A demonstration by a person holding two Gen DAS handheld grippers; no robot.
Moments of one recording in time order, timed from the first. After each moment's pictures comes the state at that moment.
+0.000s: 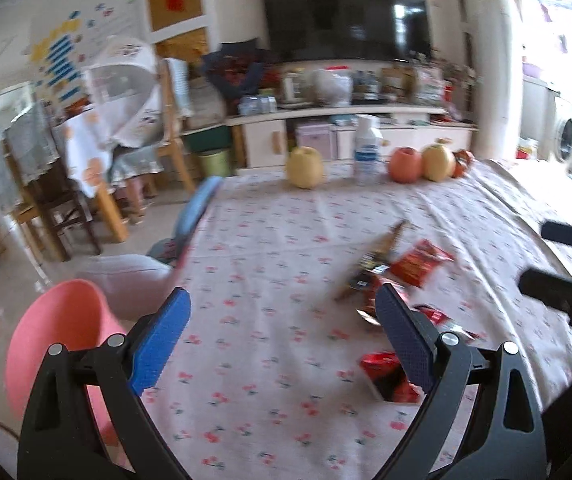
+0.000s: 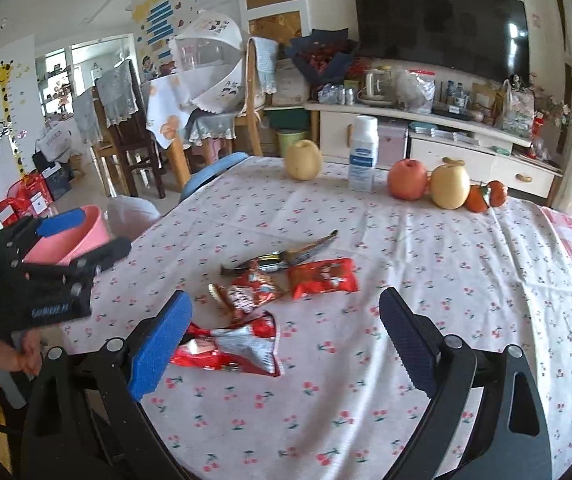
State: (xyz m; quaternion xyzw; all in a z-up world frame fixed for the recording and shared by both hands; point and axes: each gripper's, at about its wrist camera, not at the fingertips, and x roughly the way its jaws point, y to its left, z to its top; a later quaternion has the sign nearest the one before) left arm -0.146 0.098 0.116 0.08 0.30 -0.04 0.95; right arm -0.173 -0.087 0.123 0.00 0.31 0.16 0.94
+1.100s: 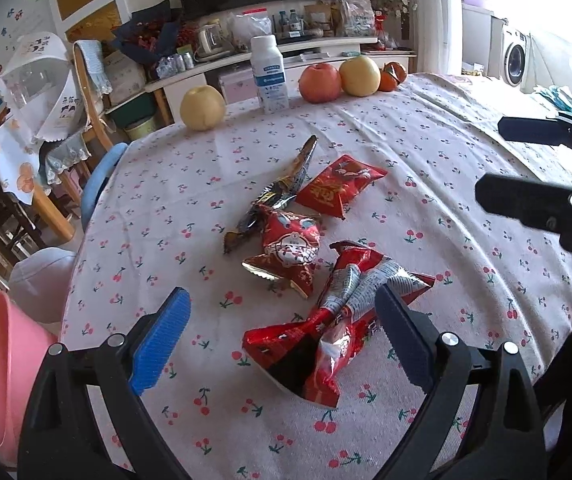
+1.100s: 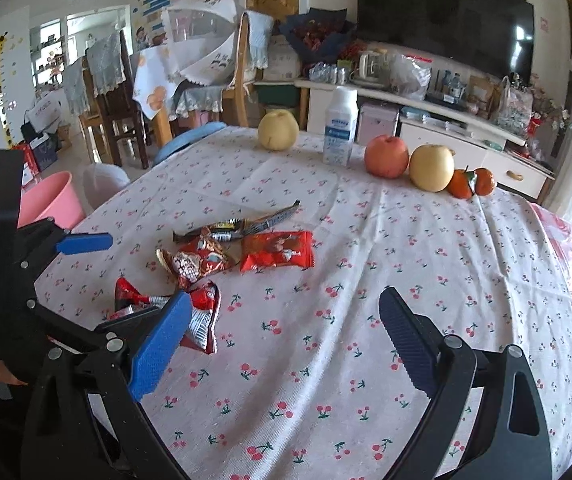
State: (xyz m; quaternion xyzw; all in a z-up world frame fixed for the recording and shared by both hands) left arm -0.125 0.031 0.057 0.15 0.39 -0.14 0.90; right arm -0.151 -0.111 0.093 -0.05 0.35 0.15 0.92
